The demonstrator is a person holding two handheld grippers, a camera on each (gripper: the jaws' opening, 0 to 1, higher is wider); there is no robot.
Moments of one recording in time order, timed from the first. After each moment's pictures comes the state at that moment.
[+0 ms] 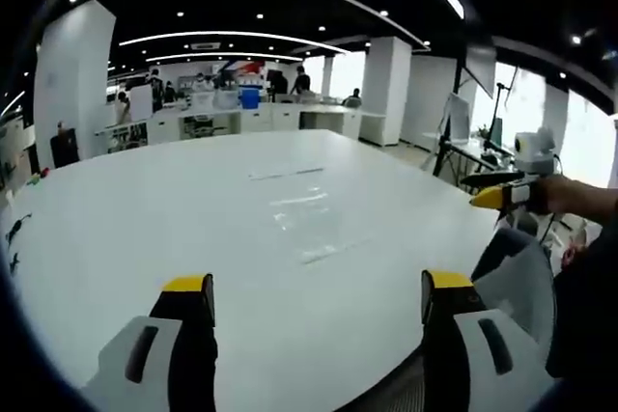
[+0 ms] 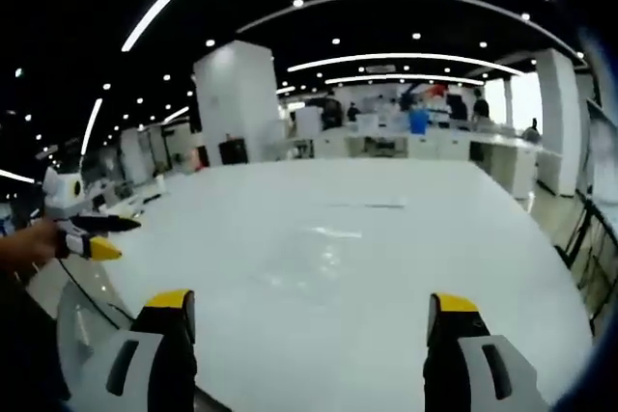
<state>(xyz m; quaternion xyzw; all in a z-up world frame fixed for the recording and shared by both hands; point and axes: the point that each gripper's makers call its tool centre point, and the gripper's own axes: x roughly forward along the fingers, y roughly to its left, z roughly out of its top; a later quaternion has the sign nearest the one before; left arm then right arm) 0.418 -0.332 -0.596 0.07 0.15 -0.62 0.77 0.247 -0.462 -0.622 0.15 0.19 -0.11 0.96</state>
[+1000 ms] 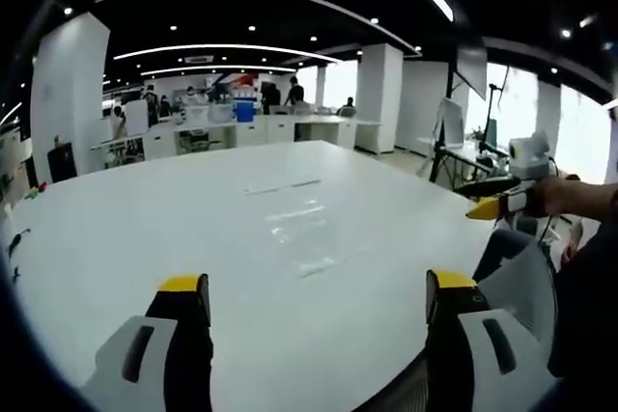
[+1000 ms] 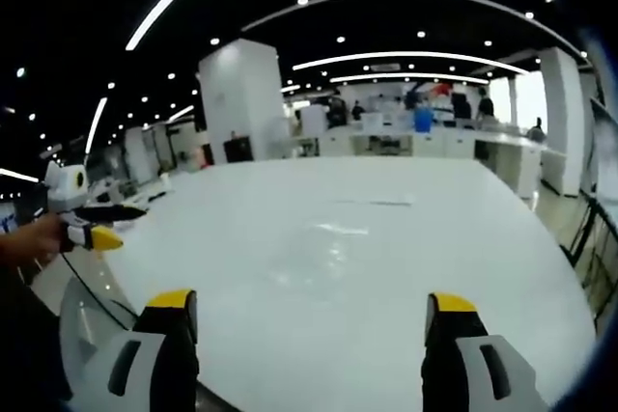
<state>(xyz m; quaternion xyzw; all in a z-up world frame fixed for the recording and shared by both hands) 0.414 -0.323 -0.614 0.08 0.20 -0.63 0.75 0.209 -0.522 -0.617 0.11 0.18 -0.20 0.96</state>
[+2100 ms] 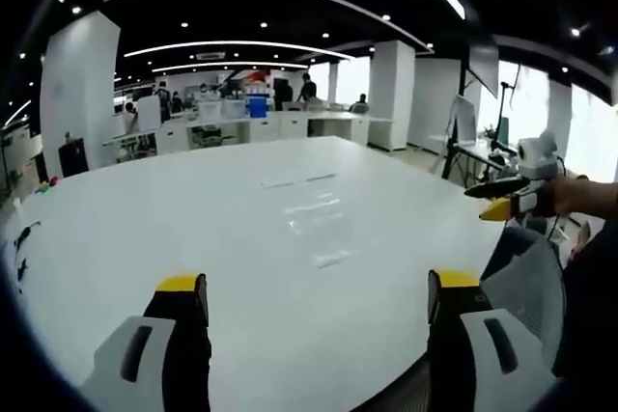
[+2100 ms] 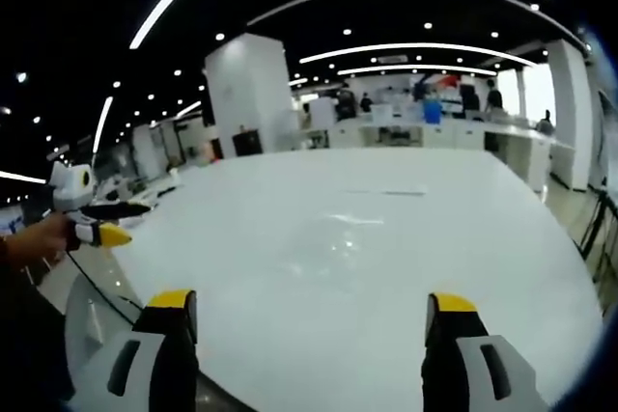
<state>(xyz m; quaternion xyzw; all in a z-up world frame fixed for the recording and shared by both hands) 0.429 -0.313 -0.609 0.08 0.18 -0.62 0.76 0.222 -0.498 -0.634 0.12 0.20 -0.15 0.96</state>
